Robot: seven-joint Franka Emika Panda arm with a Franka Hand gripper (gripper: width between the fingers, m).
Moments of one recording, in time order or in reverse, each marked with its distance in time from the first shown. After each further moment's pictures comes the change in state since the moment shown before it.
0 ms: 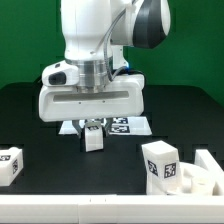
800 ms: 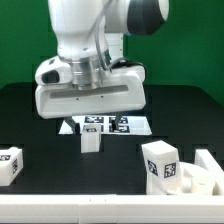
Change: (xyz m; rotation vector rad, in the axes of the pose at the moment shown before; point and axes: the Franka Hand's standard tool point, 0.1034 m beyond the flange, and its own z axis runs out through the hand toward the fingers) arm 0.018 -0.002 -0.025 0.111 -0.159 0.092
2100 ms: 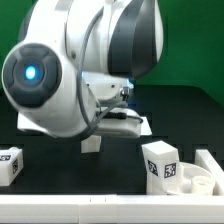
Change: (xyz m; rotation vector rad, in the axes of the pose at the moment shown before) arm 0.004 0.008 0.014 0.018 -0.773 0.236
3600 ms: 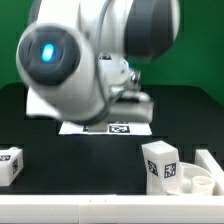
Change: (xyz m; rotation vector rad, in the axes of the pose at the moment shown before) arm -0.034 -0.029 -0.056 -0.031 0.140 -0.066
